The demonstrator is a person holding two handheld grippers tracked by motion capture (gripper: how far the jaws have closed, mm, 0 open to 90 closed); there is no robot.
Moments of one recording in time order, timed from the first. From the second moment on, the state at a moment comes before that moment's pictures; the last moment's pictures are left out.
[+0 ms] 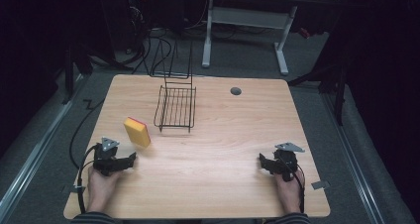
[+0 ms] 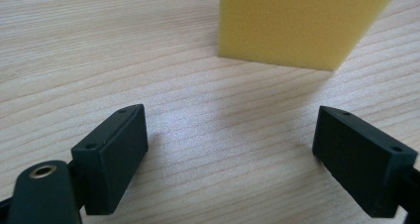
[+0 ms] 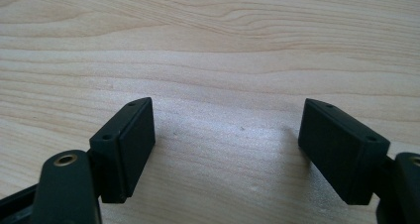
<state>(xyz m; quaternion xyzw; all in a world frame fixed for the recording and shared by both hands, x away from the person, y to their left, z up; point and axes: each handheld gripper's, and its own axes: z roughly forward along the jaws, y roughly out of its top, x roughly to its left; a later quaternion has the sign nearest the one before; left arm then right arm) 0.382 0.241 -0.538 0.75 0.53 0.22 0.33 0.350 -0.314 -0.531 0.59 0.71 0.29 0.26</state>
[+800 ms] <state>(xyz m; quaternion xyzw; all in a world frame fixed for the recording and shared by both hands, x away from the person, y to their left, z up) 0.371 0.243 -0.533 0.75 0.52 0.20 0.37 0.350 -0.314 -0.531 0.59 0.71 0.29 0.25</state>
